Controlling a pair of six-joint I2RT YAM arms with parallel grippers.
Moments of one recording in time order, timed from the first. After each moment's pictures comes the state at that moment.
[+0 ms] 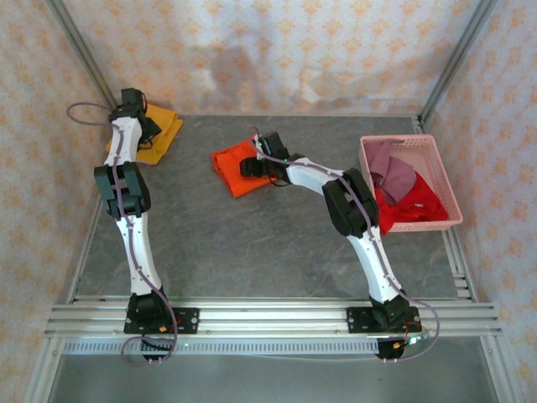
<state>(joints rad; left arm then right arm) 0.28 2.53 2.42 -0.94 -0.13 -0.64 0.59 2.36 1.79 -0.17 -0.22 0.37</state>
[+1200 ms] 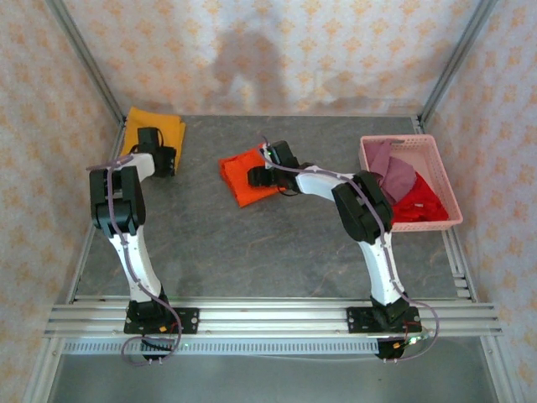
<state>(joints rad) 0.20 2.08 1.37 -0.19 0.14 -1.36 0.59 2.20 1.52 -0.09 -0.22 0.38</state>
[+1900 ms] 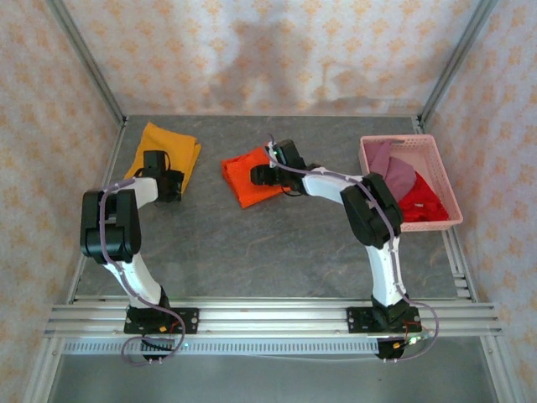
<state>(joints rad) 0.14 1.80 0.98 -0.16 0.15 -1.35 0.58 2.09 1.42 -0.03 -0.25 0.42</state>
